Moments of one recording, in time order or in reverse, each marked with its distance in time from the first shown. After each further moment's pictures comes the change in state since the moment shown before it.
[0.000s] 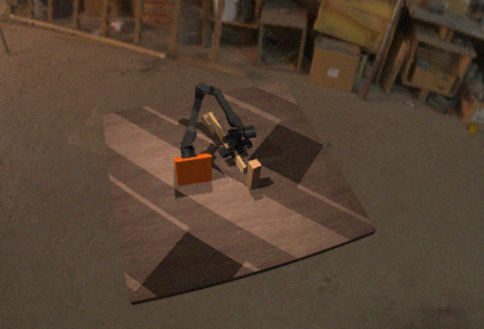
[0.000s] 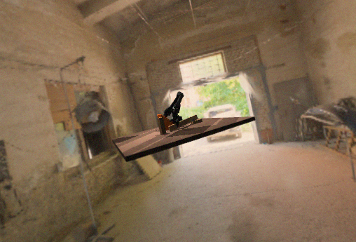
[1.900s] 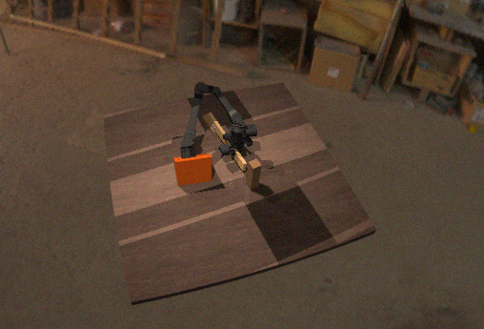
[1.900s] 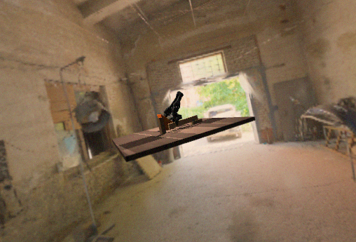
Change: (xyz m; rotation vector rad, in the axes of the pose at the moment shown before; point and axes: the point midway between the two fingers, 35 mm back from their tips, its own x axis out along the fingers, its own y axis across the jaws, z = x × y) arm -0.020 -0.001 0.000 0.005 -0.003 0.015
